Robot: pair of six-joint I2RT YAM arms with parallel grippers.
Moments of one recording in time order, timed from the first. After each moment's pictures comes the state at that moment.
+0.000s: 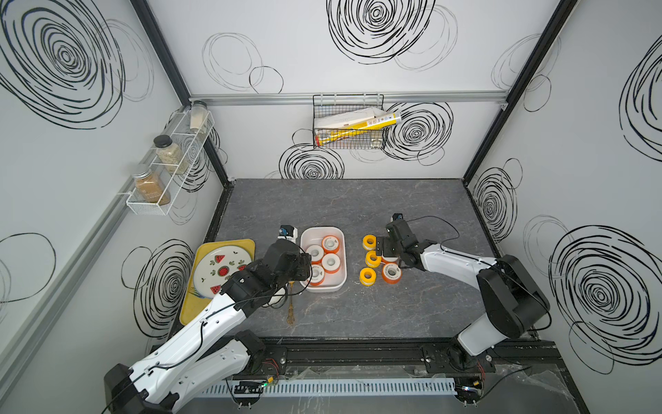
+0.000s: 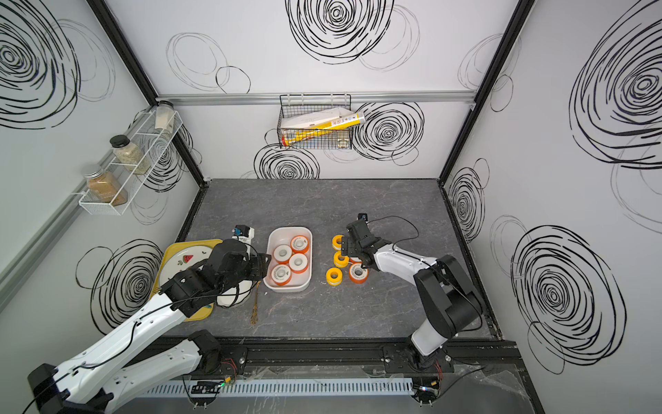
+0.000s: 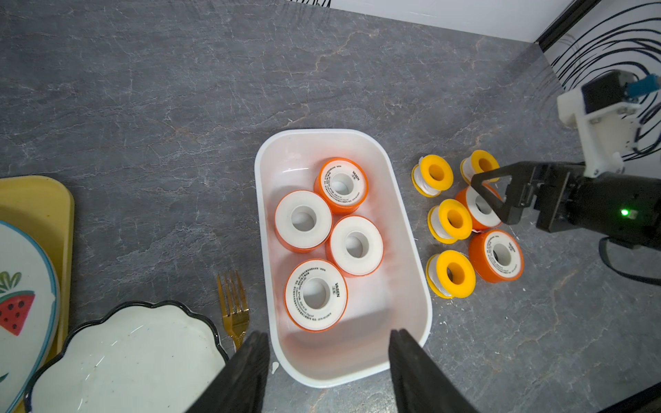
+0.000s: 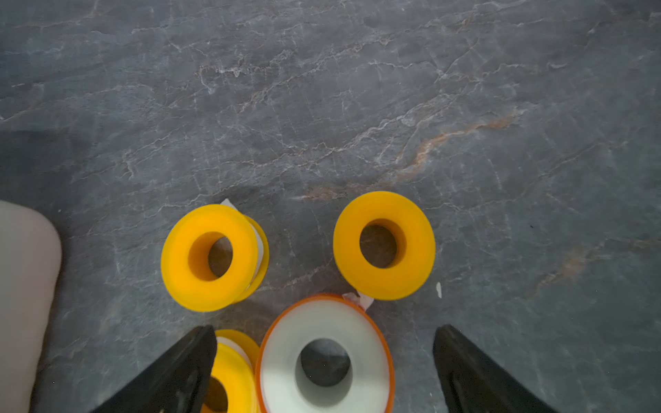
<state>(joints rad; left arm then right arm) -0.63 0.88 0.81 -0.66 -0.21 -0.52 0.56 1.62 0.88 -0.17 0.29 0.46</state>
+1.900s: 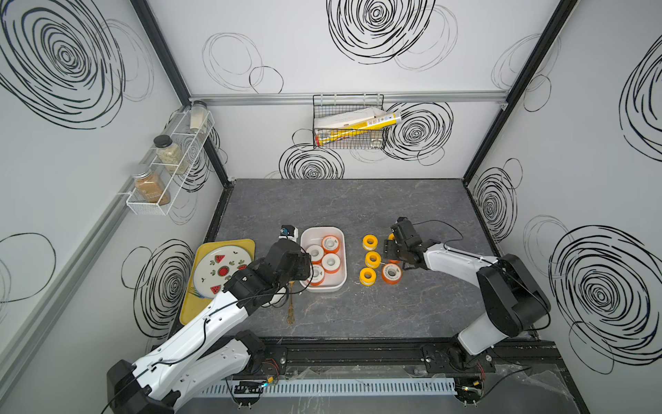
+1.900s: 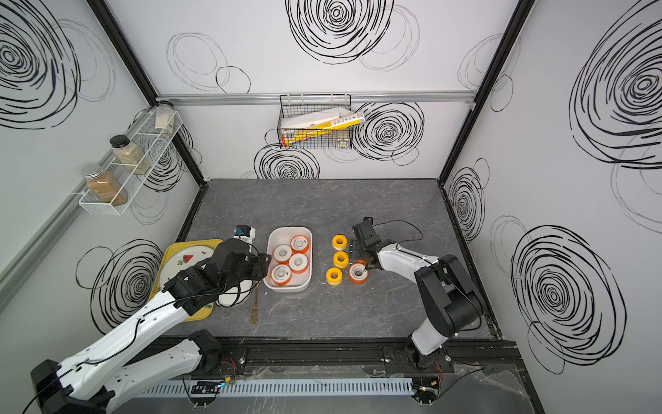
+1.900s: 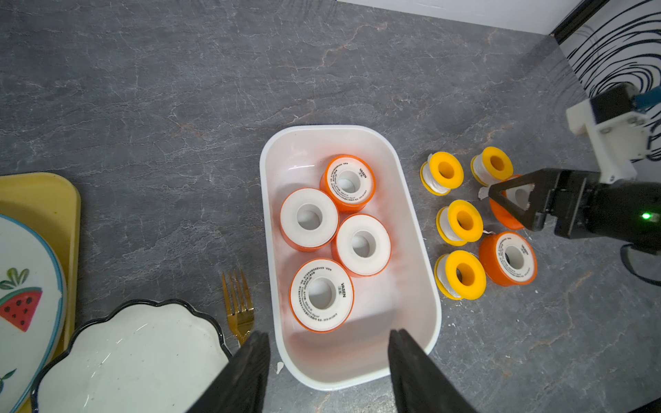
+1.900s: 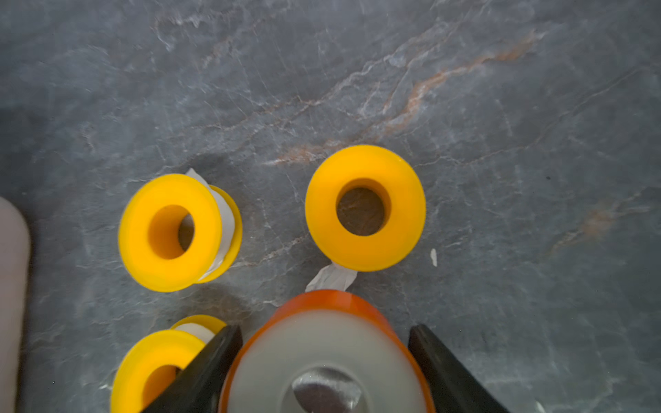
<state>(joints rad) -0.63 0.90 0.81 -0.66 -0.23 -0.52 0.50 1.56 0.84 -0.22 0.19 0.50</state>
